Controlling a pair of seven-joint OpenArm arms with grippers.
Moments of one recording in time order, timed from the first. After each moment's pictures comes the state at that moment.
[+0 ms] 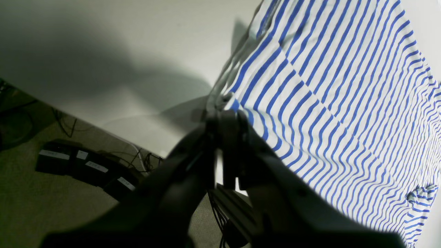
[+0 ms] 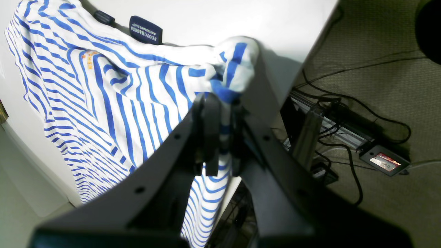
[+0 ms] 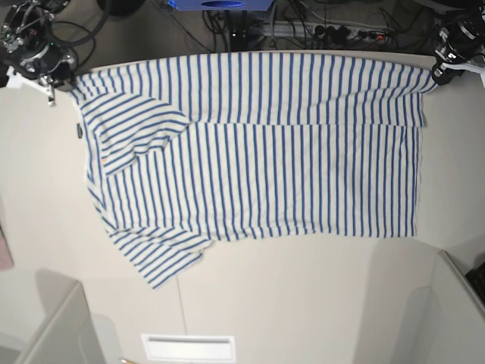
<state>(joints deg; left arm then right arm) 44.0 -20.0 -46.2 99.6 -66.9 -5.8 48.8 -25.6 4.4 45.0 102.1 54.6 -22.2 -61.3</state>
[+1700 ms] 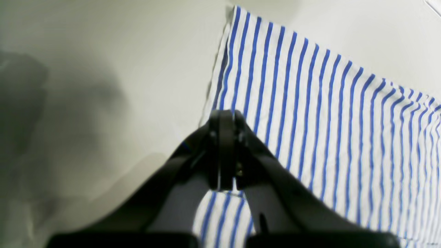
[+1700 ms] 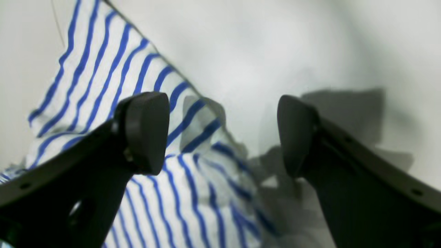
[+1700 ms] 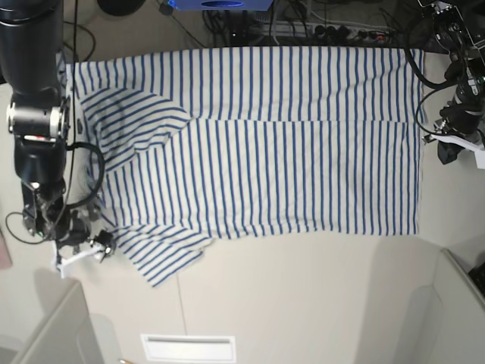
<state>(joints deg) 21.4 -21.5 -39.0 105.2 -41.4 -5.9 48.9 43.8 21.6 -6.3 19.8 35.5 16.5 -33.7</state>
